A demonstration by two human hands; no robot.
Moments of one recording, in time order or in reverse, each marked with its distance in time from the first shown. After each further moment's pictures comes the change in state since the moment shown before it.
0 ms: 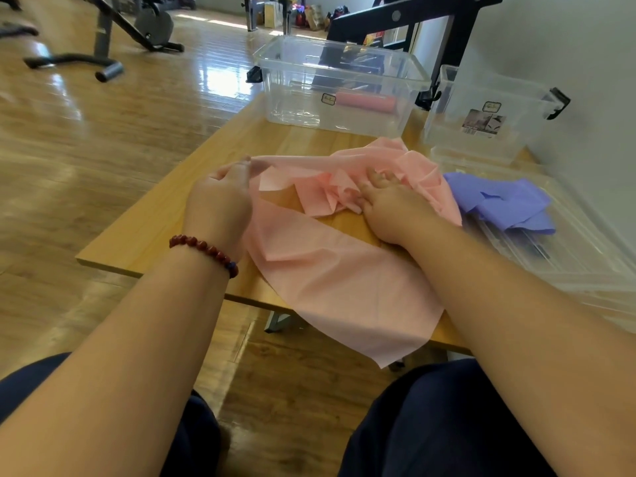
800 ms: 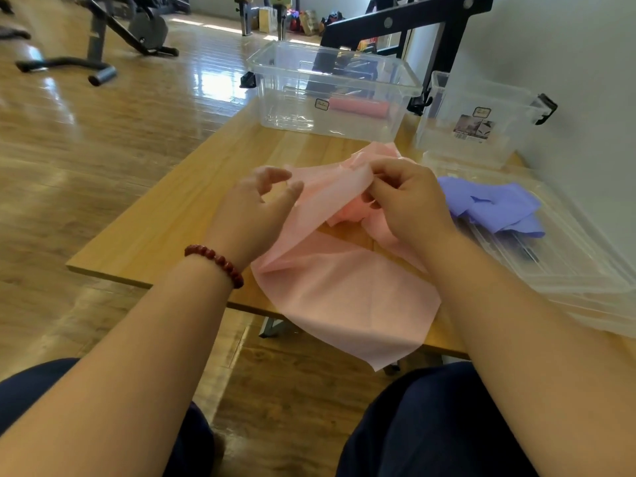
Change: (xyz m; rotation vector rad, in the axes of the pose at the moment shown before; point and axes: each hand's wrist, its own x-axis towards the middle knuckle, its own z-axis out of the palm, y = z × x) left_hand -0.016 0.003 0.012 0.312 -0.296 0.295; right_hand -0.053 -0.016 -0.026 1.107 0.468 -0.124
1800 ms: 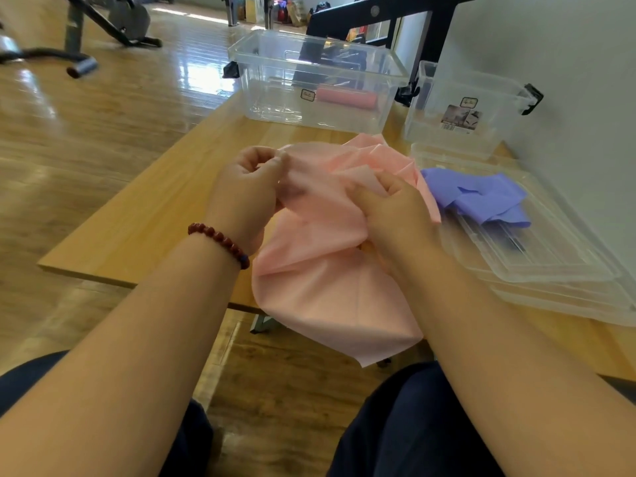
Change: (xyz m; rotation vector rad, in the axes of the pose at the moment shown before) left_hand 0.020 0.007 0.023 -0.685 0.053 -0.179; right_hand -0.018 0.008 0.019 0.340 0.172 0.372
